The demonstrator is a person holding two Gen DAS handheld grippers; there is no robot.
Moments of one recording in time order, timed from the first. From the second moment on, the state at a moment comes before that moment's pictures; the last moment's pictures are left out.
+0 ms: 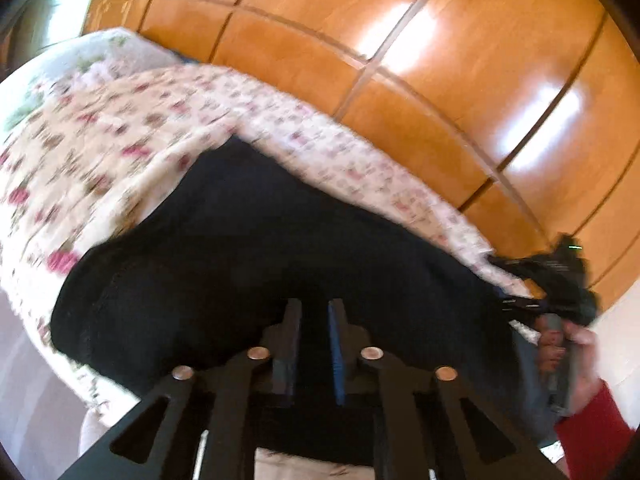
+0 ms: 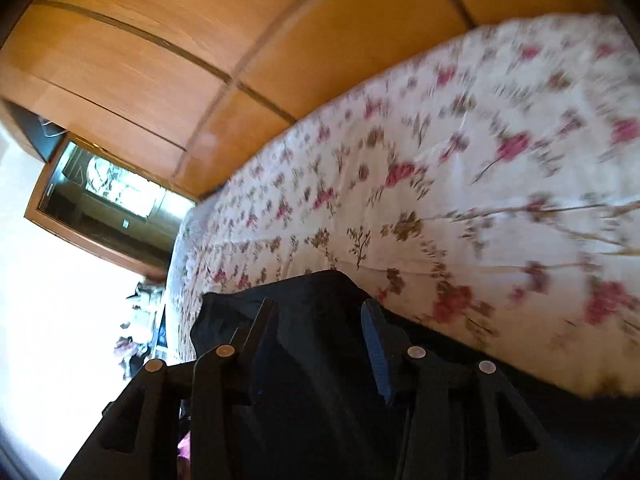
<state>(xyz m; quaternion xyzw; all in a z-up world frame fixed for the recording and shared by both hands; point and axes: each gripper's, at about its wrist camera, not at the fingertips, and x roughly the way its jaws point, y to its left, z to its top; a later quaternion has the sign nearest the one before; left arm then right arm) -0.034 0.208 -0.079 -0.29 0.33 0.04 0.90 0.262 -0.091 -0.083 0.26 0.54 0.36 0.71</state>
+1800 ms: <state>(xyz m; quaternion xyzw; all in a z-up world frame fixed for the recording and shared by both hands) -0.009 0.073 -0.105 -0.16 0.38 -0.05 0.91 0.043 -0.289 -0.061 0.22 0.40 0.14 0.88</state>
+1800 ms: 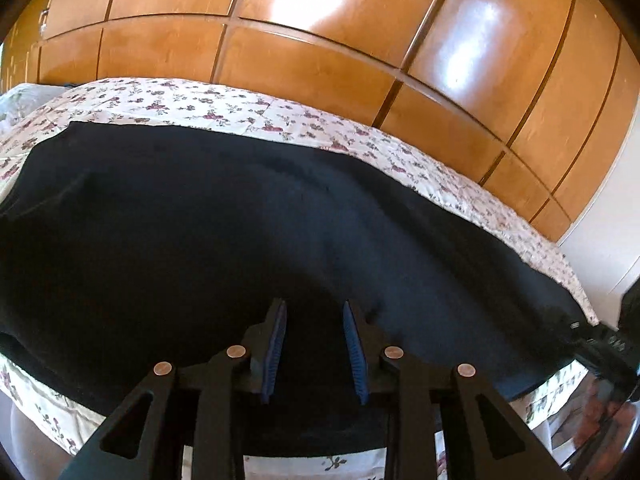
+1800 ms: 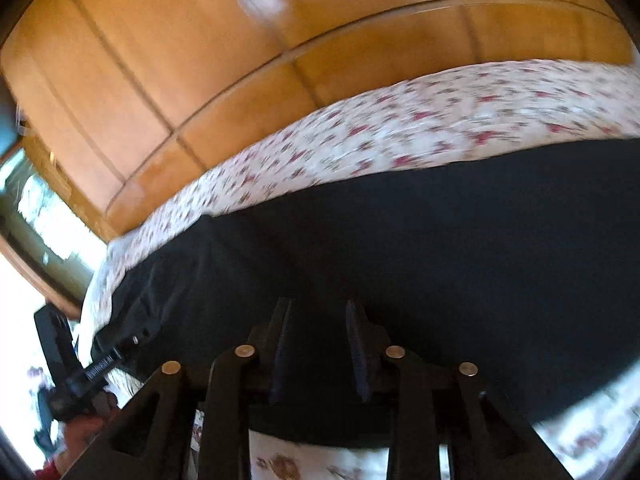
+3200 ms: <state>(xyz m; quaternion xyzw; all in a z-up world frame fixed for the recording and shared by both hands) -0.008 0.070 -0.108 -0.16 0.40 -0.03 0.90 -0.003 -0.539 -0.043 0.46 0.23 -0.10 0.85</state>
